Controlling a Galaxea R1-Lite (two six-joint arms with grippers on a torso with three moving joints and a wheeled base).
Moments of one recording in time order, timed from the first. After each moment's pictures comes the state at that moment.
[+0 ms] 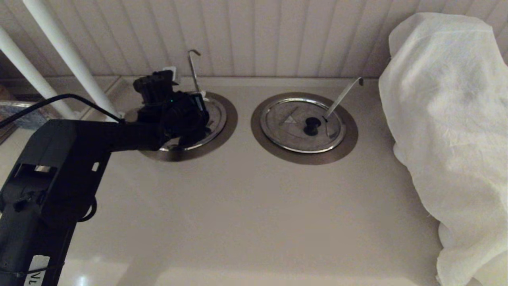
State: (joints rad) left arm -0.18 2.40 -1.98 -0.58 -0.16 -0.14; right arm 0.00 0.00 0.00 0.00 0.02 -0.04
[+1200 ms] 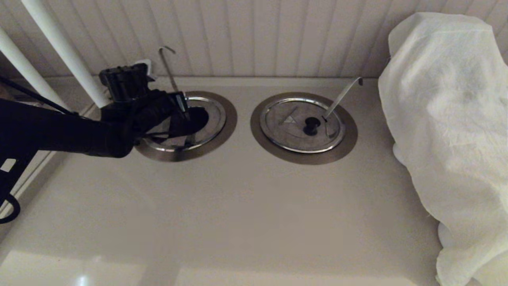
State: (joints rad) left arm -0.17 2.06 -1.49 -0.64 -0.03 -0.18; right arm 0.00 0.00 0.00 0.00 0.02 -0.04
